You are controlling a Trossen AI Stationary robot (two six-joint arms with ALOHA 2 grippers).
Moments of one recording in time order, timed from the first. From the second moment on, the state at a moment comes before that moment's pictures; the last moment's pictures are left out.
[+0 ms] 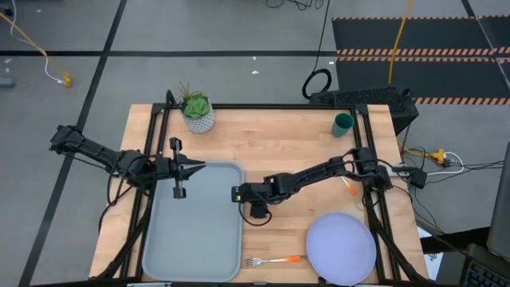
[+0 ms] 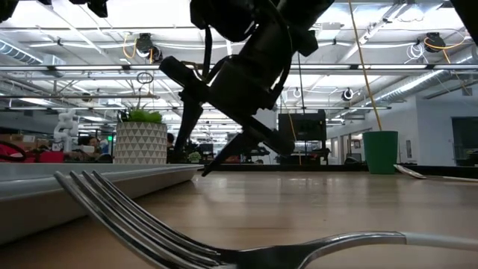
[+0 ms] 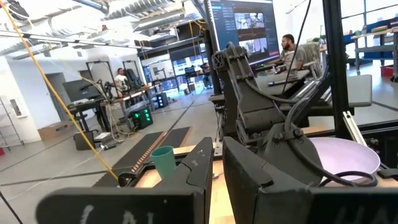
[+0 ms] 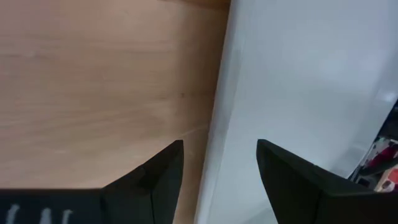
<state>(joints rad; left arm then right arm) -0.38 0.61 0.38 0.42 -0.46 0.31 0.16 2.10 1.43 -0.25 0.12 -1.52</state>
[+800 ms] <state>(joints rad) -0.38 0.61 0.38 0.42 -0.46 0.31 0.12 2.10 1.38 -0.20 0.05 -1.46</state>
